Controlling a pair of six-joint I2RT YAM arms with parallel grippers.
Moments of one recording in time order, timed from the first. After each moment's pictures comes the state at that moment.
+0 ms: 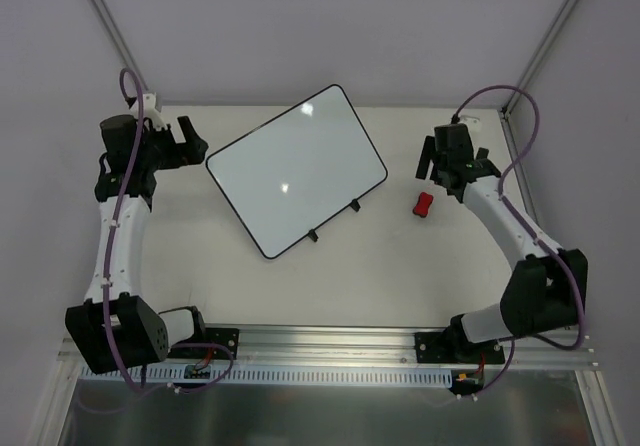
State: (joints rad) left arm 0.21 1.22 1.11 -0.33 0.38 -0.10; right arm 0.24 1.47 1.15 -0.53 0.44 0.36
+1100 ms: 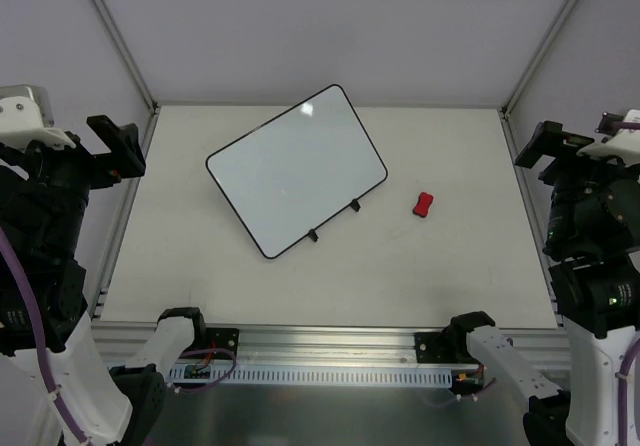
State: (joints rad) left arm 0.08 0.94 1.99 -1.02 -0.01 -0.07; right arm 0.24 0.77 1.49 -0.55 0.56 -0.12
